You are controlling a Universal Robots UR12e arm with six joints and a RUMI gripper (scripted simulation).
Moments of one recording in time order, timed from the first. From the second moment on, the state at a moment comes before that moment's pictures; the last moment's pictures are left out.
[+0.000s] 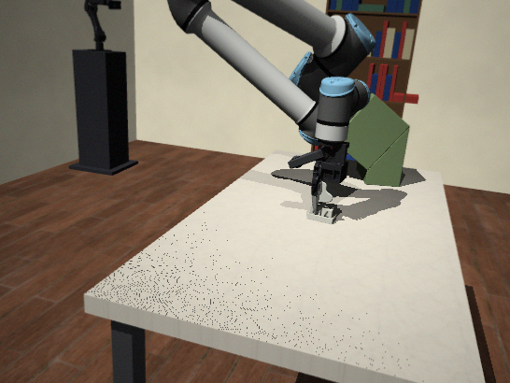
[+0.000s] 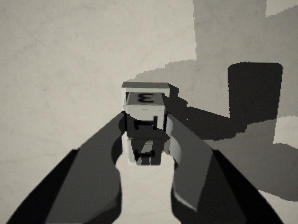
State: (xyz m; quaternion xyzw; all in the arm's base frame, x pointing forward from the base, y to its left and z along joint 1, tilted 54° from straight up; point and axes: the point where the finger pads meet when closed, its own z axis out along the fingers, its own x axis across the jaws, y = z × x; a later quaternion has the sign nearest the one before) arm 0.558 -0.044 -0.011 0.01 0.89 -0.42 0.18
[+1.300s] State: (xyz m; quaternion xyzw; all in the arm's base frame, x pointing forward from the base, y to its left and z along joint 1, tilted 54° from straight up) arm 0.558 -0.044 -0.011 0.01 0.89 -0.42 0.18
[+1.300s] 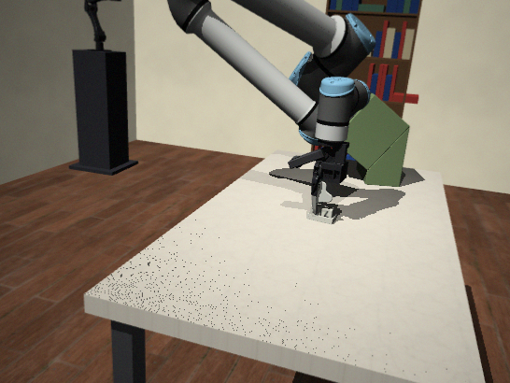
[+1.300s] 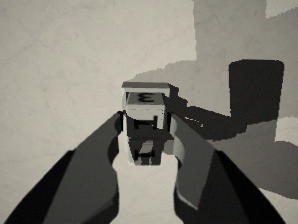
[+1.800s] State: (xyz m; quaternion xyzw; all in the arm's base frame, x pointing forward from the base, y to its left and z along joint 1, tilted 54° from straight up) arm 0.557 -0.044 -0.011 0.01 0.89 -0.42 0.18
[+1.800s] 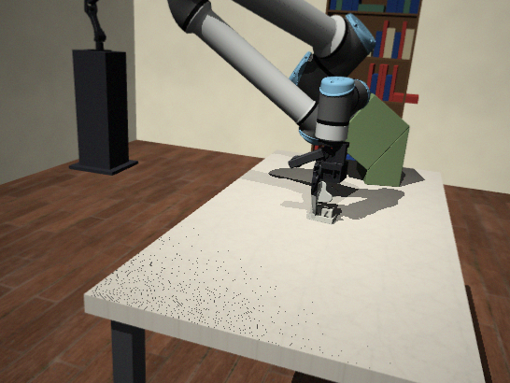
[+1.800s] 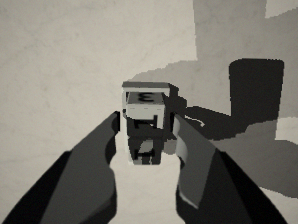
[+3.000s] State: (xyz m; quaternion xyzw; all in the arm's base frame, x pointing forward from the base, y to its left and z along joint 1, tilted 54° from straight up) arm 0.530 0.022 0.041 0.01 0.89 -0.42 0.18
